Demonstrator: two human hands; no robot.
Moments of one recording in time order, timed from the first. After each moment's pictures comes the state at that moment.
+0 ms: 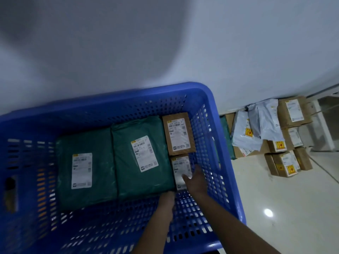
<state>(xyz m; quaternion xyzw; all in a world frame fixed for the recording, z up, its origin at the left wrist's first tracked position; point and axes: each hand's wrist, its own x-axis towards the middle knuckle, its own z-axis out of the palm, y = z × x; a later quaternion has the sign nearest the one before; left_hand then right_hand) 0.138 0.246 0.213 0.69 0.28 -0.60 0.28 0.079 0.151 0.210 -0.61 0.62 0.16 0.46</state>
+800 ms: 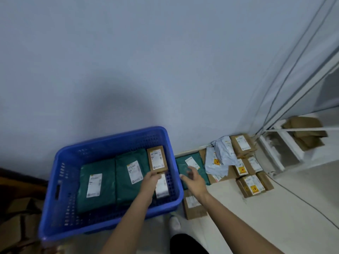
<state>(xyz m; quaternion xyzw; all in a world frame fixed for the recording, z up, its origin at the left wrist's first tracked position) 0.075 0.225 0.512 0.76 0.01 -0.48 0.43 -0.072 0.123 0.499 -0.60 0.52 -0.06 0.60</state>
